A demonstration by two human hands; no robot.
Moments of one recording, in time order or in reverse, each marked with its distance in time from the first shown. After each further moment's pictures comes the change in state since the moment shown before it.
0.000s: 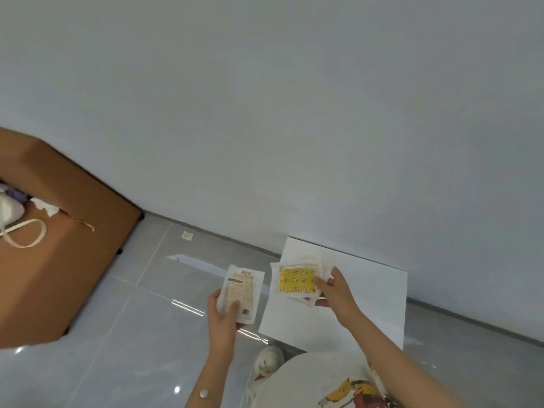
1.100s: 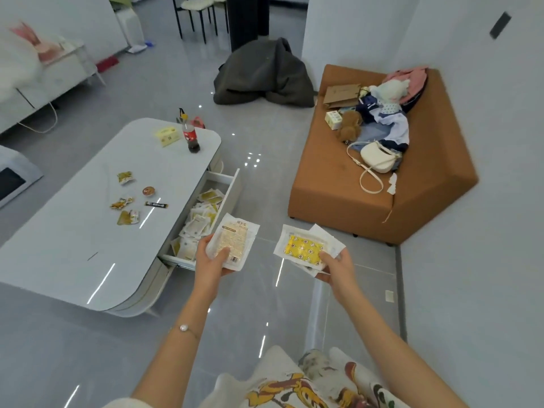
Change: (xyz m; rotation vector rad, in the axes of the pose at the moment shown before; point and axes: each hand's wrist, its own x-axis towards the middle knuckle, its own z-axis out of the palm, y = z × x) left_hand -0.220 -0.070 -0.513 -0.848 1.186 0.103; right_hand -0.239 0.076 0.578 -0.694 -1.007 -0.093
